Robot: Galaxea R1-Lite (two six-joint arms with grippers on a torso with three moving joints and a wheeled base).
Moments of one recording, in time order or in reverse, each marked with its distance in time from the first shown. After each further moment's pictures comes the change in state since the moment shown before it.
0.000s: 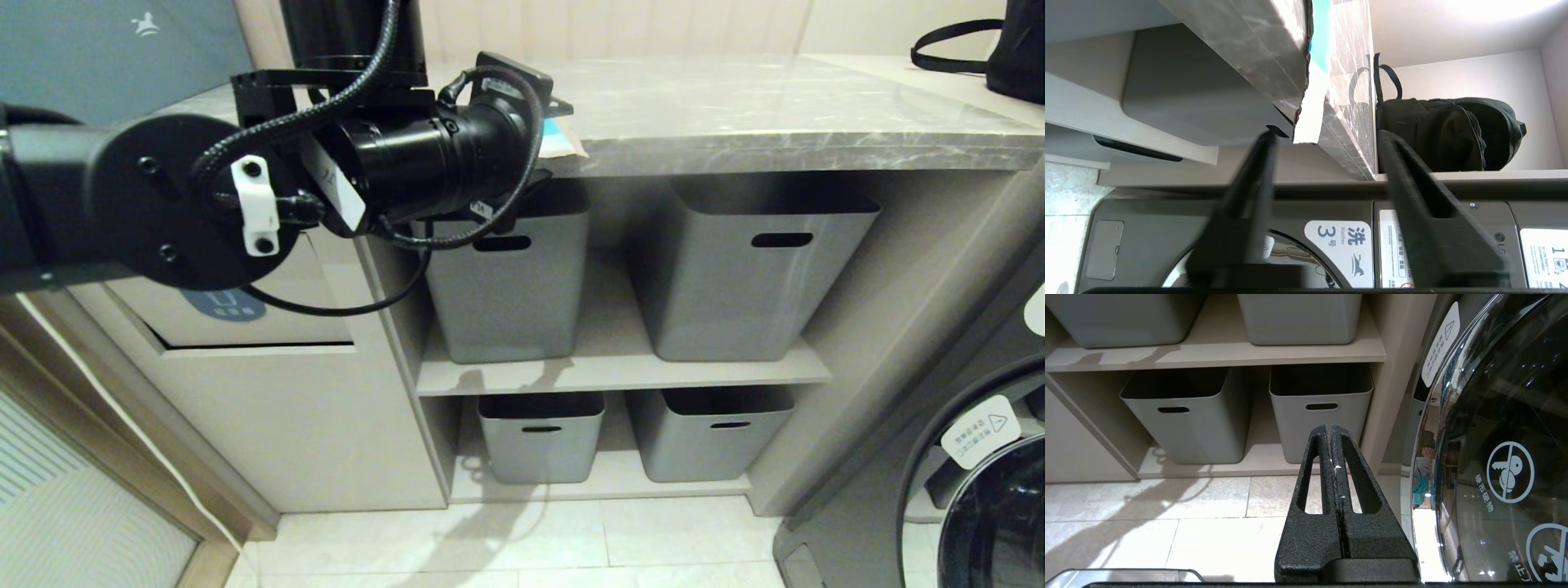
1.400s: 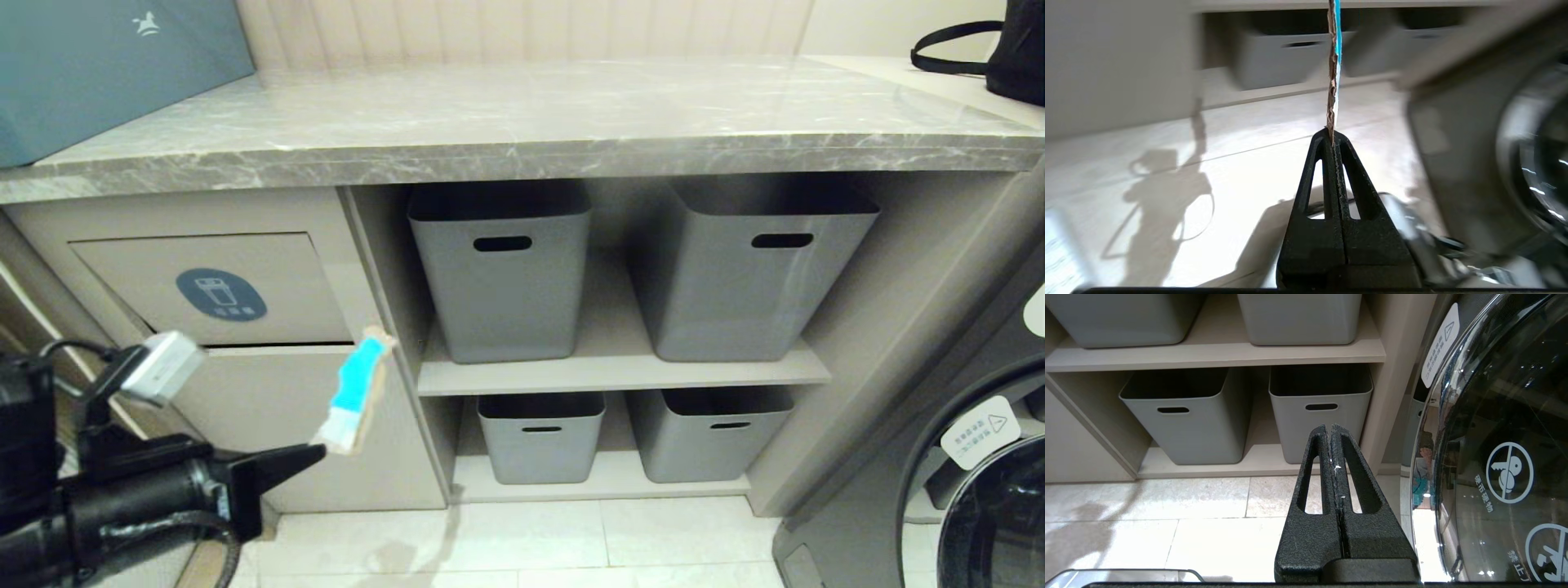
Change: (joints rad) left arm 0.465 -0.630 1.214 -0.133 -0.345 0.996; right arm 0.000 0.000 0.000 0.000 0.000 0.000
